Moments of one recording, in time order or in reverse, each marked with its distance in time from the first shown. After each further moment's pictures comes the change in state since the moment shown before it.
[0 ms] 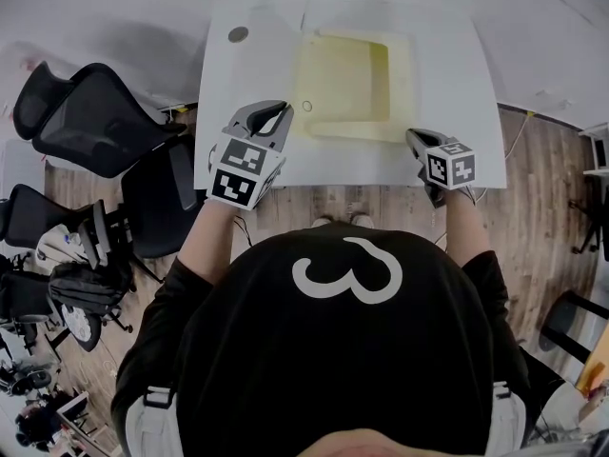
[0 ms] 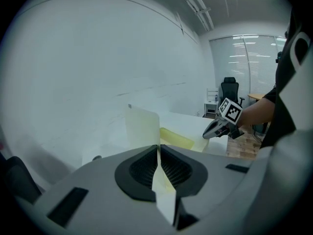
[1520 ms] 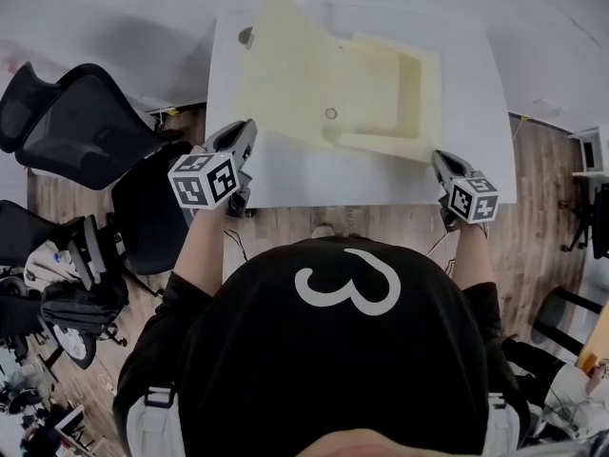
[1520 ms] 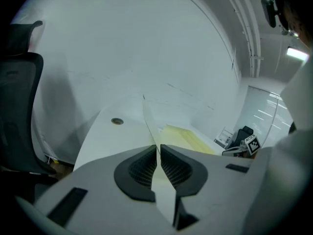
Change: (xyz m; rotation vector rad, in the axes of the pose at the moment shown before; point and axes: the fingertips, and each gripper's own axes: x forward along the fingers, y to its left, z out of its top) left arm -0.004 0.139 -0.132 -0.604 -0.081 -0.004; right arm 0.004 0.005 0.002 0.047 -0.068 -0.159
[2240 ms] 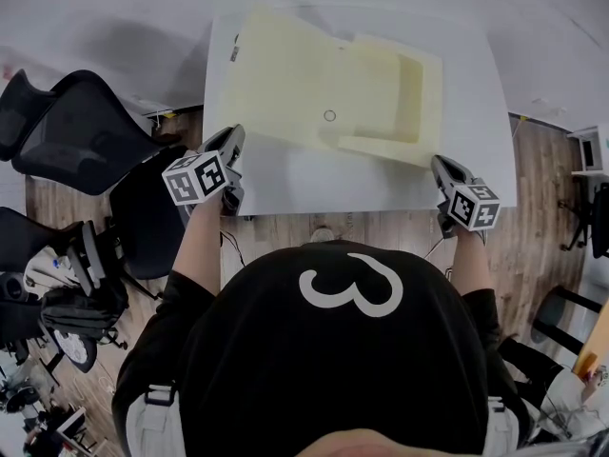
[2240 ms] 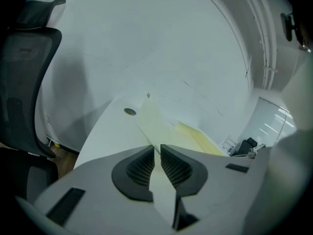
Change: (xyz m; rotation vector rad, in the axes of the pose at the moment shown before) left arm 0.018 0.048 -0.023 -0.156 0.023 0.042; right arm -0.004 -0.002 0.003 0.077 -0.031 -0.002
